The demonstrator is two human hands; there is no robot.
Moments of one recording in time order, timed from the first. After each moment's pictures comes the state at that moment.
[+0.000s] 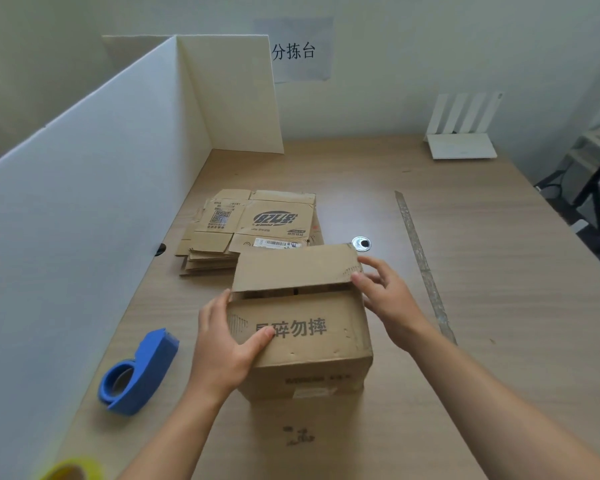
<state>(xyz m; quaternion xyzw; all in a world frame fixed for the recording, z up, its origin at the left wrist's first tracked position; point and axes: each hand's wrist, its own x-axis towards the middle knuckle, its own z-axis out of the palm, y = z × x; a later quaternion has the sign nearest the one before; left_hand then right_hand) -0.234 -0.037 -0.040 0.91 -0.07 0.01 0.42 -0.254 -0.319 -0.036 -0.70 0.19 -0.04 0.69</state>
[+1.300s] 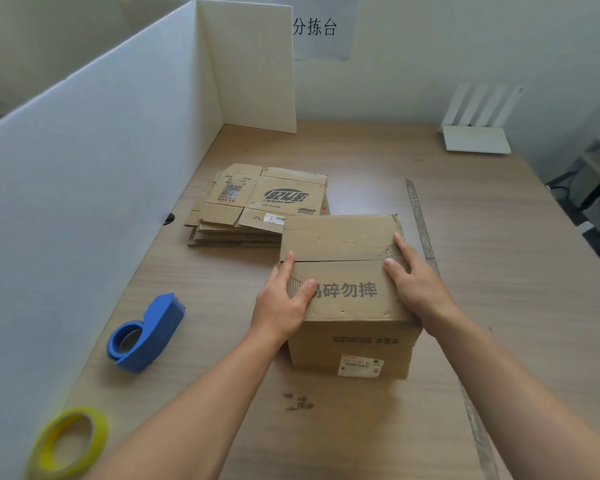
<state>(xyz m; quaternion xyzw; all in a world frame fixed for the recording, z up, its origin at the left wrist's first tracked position) -0.232 -0.100 -0.049 0.87 -0.07 -0.10 0.48 -0.276 -0.336 -0.026 -0.82 0.23 -0.04 0.52</state>
